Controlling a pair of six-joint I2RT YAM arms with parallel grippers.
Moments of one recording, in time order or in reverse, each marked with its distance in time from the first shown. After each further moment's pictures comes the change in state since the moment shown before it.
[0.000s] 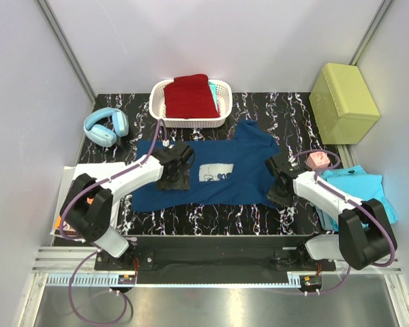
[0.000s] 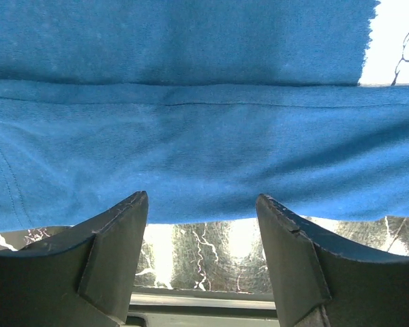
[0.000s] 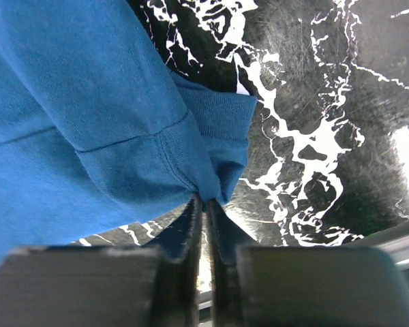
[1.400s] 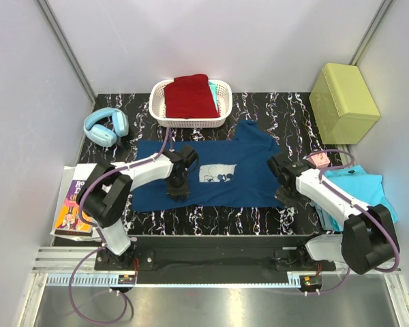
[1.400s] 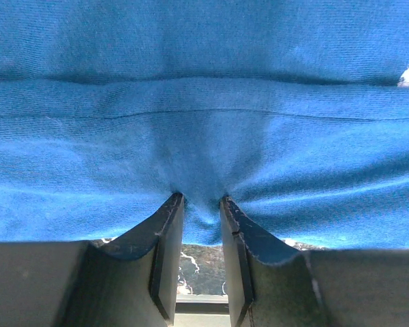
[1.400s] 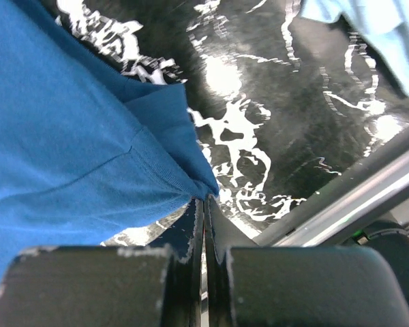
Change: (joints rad) left arm 0.008 0.172 0.002 0.024 0.142 -0.024; right arm 0.000 -0.028 0.079 -0.243 0.146 0.167
